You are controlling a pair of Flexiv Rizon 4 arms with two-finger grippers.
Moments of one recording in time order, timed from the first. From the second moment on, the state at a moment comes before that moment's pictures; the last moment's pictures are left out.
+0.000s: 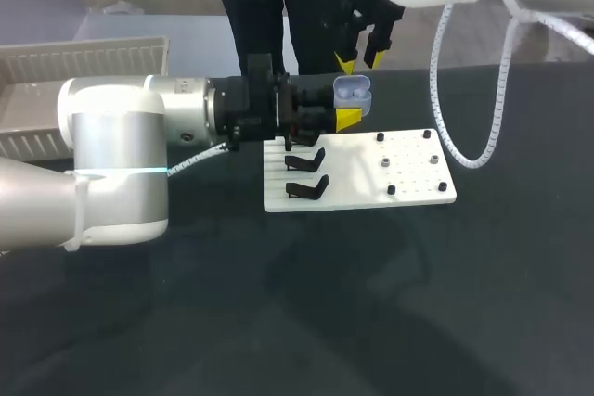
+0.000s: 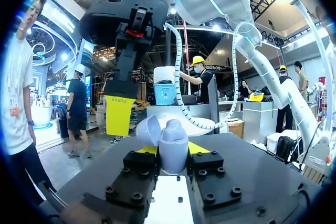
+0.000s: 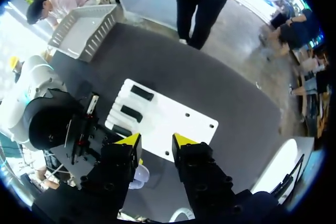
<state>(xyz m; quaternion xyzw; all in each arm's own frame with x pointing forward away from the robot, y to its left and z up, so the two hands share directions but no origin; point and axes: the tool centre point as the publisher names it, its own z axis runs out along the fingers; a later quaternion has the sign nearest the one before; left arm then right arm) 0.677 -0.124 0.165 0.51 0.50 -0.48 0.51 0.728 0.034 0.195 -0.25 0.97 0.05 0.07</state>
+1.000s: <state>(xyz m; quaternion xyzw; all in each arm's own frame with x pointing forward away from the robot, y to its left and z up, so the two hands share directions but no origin) 0.677 -0.124 0.165 0.51 0.50 -0.48 0.51 0.705 0.036 0.203 -0.23 0.97 0.06 0.09</state>
